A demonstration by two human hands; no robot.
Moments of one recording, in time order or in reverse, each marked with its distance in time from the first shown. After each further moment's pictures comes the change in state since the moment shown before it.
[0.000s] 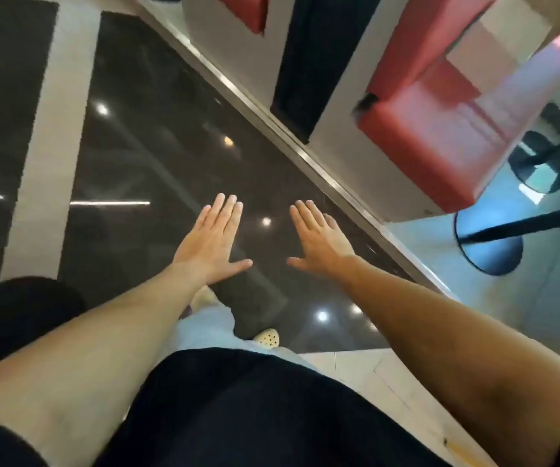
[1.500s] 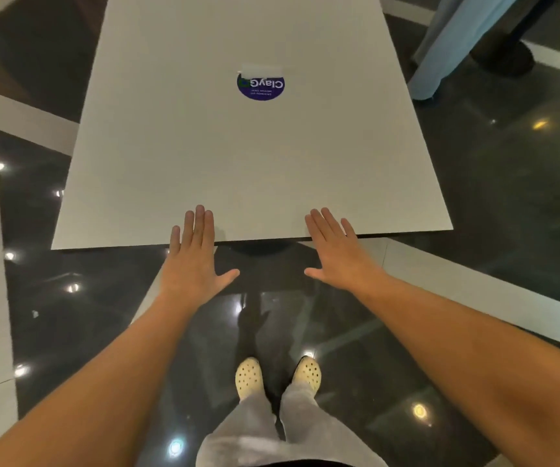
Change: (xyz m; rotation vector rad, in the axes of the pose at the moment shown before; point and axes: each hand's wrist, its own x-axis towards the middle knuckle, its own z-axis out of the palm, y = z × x) left_hand -0.181 -0.146 0.017 -0.387 0.241 -2.206; right_hand 0.311 -0.485 -0.107 -0.719 0.062 -1.855
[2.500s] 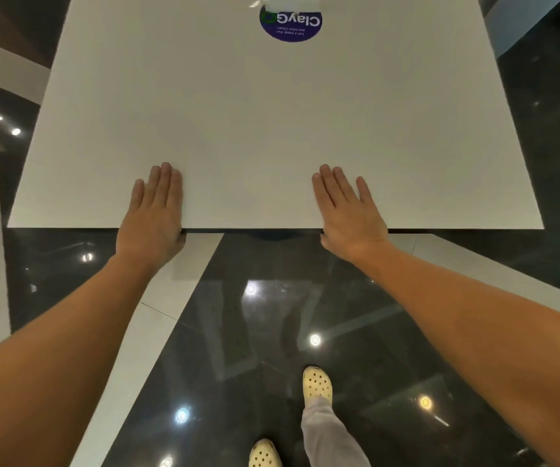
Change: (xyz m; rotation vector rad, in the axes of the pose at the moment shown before) left_hand 0.062 -0.080 0.054 0.136 -0.048 0.006; right_hand 0.095 0.000 0.062 -0.131 0.155 -0.007
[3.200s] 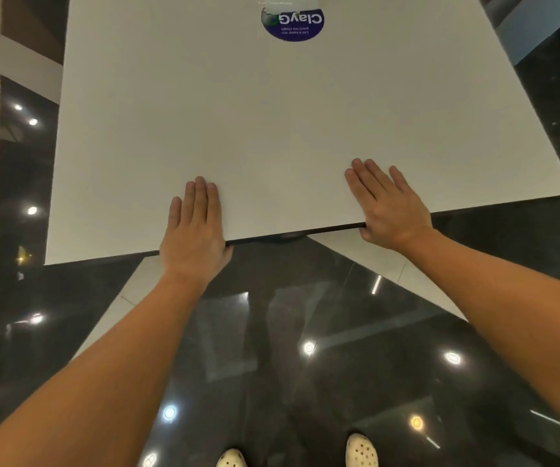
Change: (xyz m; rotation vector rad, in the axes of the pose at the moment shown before) left_hand 0.013 0.135 -0.005 -0.113 0.098 -0.142; right_hand -0.007 0.135 -0.003 -0.067 -0.032 -0.169
